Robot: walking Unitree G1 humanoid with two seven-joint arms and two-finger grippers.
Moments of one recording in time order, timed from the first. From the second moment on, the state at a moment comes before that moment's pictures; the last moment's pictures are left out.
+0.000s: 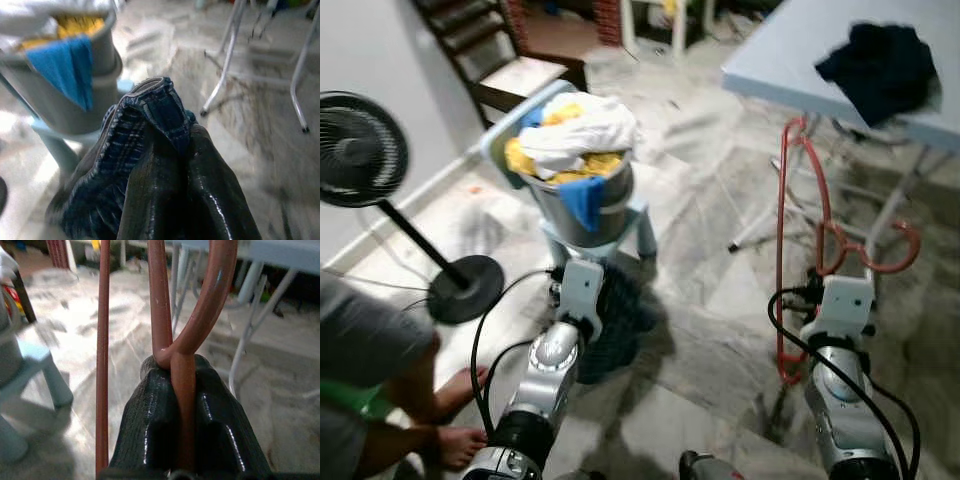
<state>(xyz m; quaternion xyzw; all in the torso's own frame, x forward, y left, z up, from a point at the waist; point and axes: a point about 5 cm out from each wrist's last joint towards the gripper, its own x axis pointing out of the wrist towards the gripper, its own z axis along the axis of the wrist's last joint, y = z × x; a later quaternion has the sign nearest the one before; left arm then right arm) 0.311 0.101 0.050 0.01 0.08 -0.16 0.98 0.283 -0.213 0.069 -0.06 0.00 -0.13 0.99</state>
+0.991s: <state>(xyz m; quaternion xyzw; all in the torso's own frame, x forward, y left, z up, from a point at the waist) 0.235 0.142 -0.055 0.07 0.37 -0.14 0.92 0.250 -0.179 -0.039 0.03 0.30 -0.08 0.95</state>
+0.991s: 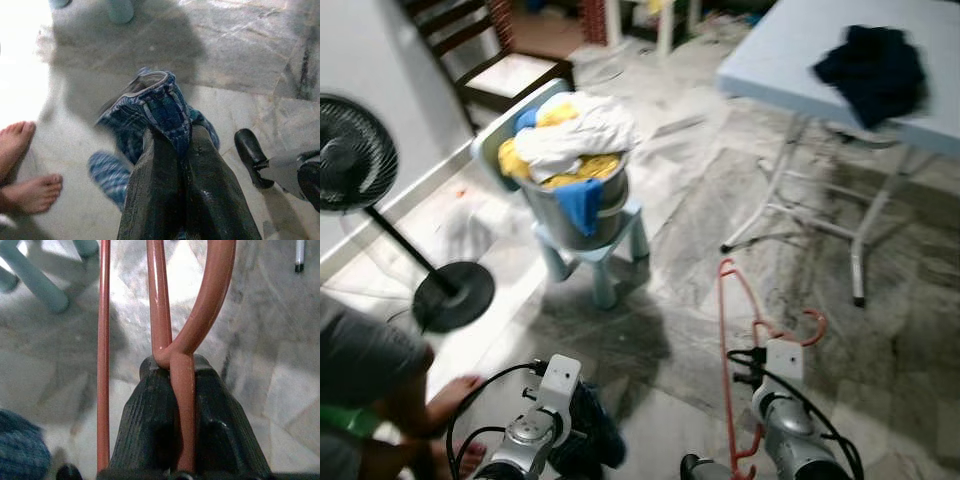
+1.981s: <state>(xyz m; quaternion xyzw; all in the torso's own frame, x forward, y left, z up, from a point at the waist) 0.234 0.154 -0.056 0.09 0.38 -0.14 0.91 0.239 -0.188 -0.046 0.02 0.31 -0.09 0.95</state>
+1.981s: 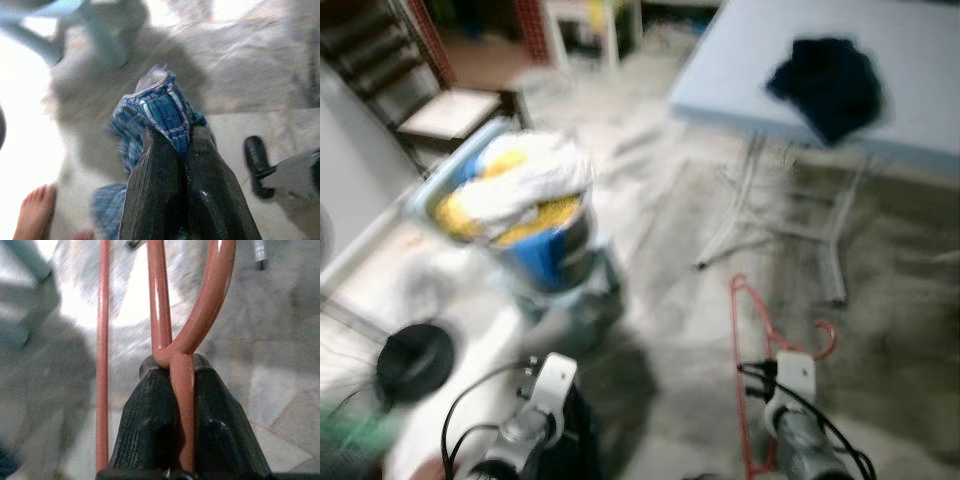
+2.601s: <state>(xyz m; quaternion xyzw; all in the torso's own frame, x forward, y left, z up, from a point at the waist) 0.220 0.148 -0.067 0.11 0.41 -0.14 0.89 0.237 -0.180 -0.048 0.02 0.31 -0.08 0.95</state>
